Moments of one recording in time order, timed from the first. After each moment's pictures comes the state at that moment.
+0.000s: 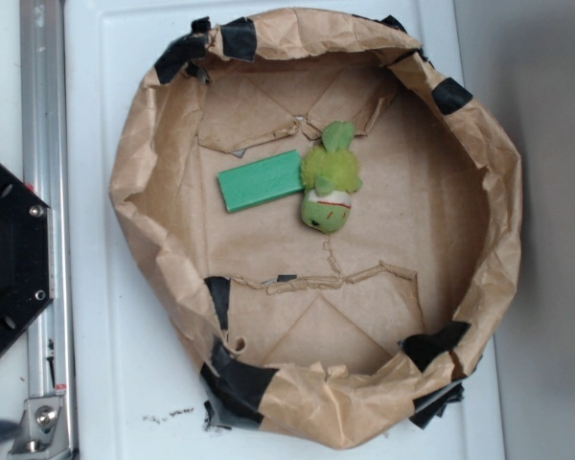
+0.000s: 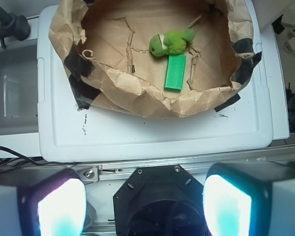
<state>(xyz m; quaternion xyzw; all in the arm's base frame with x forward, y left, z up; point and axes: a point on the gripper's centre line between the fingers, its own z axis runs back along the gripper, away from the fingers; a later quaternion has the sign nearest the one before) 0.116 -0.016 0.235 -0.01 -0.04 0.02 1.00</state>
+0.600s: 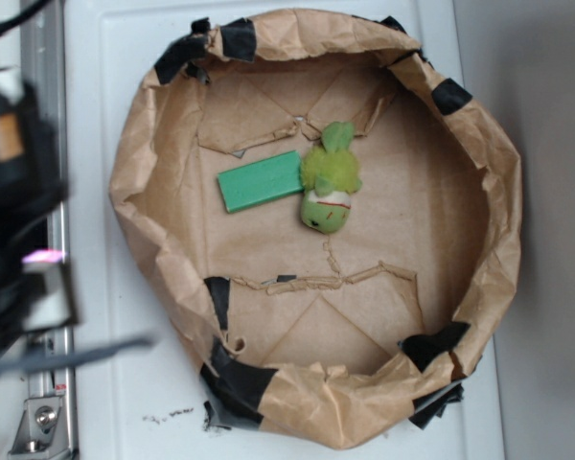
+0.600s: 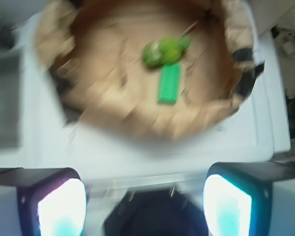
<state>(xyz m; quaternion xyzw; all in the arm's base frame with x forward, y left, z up) 0.155 0.017 0.194 0.02 -0.06 0.09 0.99</state>
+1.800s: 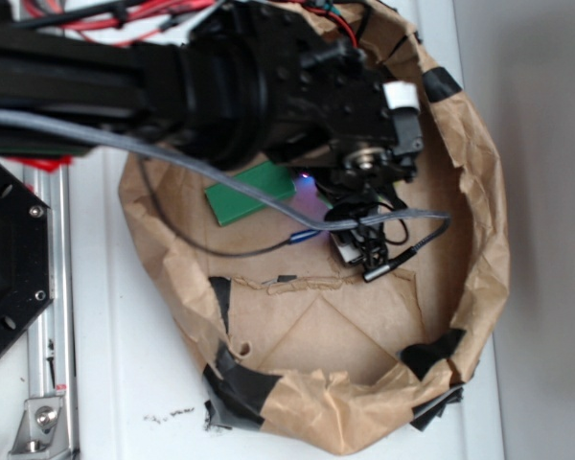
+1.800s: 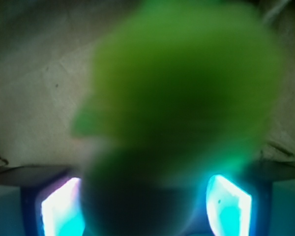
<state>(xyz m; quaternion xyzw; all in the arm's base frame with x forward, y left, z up) 0.289 0.038 0.017 -0.02 -0.03 0.22 0.98</state>
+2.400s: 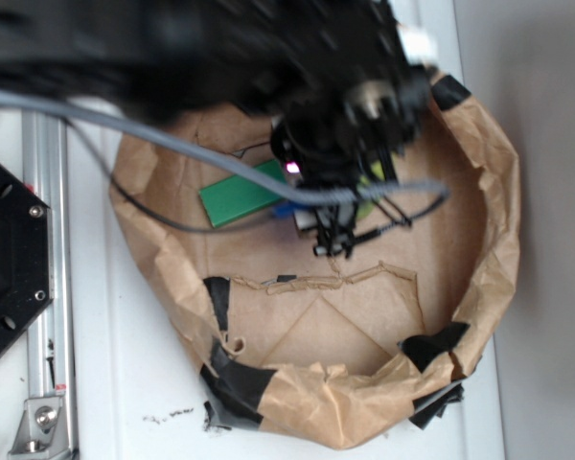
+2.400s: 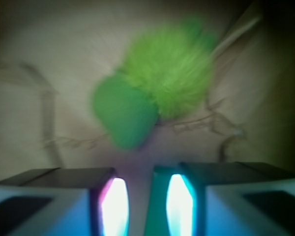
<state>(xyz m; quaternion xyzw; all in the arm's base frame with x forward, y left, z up) 0.259 0.045 0.104 -0.04 -0.02 0.10 0.99</state>
